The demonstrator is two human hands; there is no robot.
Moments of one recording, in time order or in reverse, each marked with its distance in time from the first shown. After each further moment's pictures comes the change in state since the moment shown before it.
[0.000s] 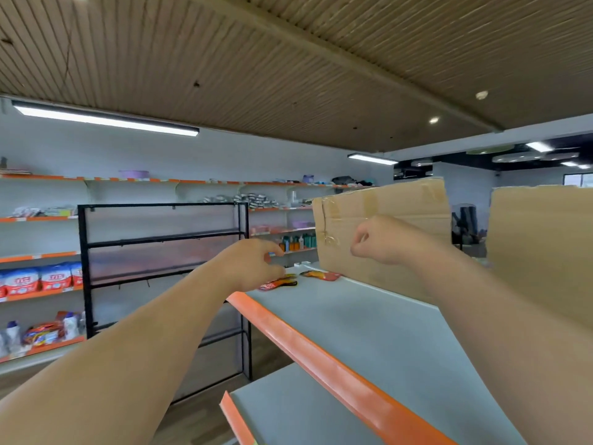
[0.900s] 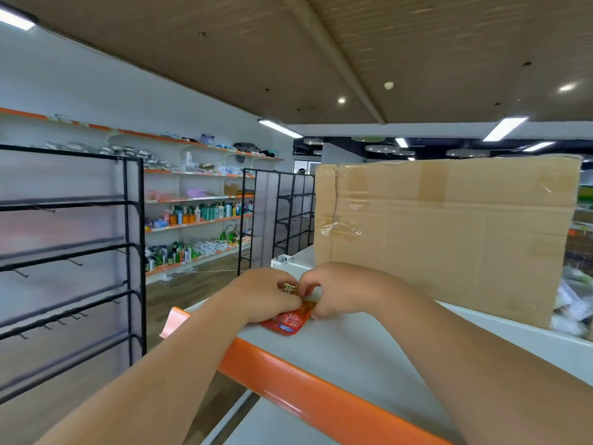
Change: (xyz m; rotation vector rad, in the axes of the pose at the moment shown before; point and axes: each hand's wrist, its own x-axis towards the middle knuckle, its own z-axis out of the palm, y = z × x) left_hand 0.246 -0.175 0.154 -0.387 -0.371 0.339; right_hand 0.231 -0.051 0.212 -0.296 -0.346 0.129
